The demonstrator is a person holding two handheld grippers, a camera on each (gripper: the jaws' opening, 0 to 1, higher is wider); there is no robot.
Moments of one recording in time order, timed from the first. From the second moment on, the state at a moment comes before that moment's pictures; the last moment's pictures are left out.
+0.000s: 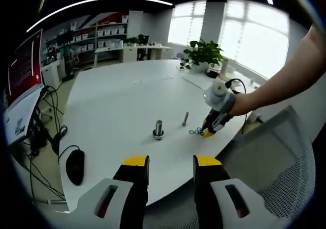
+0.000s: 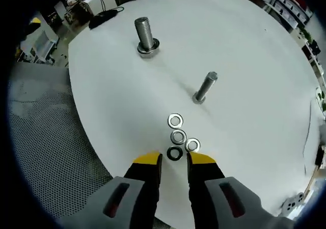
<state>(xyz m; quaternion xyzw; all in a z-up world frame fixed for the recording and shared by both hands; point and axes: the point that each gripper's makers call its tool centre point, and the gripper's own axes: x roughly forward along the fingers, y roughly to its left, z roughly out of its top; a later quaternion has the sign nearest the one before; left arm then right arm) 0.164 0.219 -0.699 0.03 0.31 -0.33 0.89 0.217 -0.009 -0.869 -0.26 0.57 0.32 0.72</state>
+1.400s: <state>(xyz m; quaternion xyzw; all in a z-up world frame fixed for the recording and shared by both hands) 0.162 0.220 -0.702 0.03 0.32 -0.33 0.89 0.218 -0.007 -0.868 -0.31 0.56 0.29 0.71</state>
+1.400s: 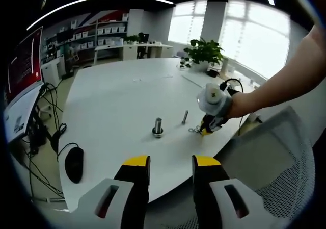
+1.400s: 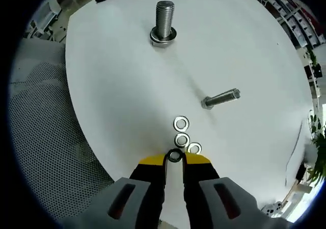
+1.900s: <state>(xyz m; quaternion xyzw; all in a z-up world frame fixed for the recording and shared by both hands) 0.161 0.219 -0.703 0.03 0.32 -0.34 0.88 0.233 -0.003 -0.840 -0.24 0.52 0.27 0.77</state>
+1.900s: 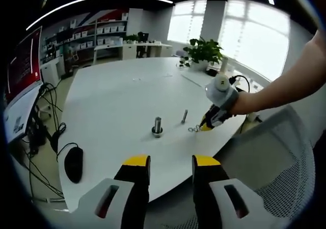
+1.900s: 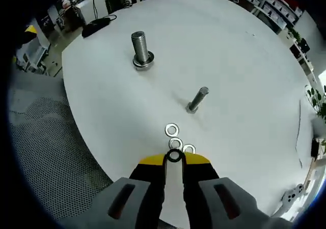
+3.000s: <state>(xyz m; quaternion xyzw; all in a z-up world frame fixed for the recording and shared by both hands) 0.162 0.222 -0.702 0.04 0.32 -0.33 0.89 0.291 0.020 -0.802 -0.27 0.47 0.29 0.79</state>
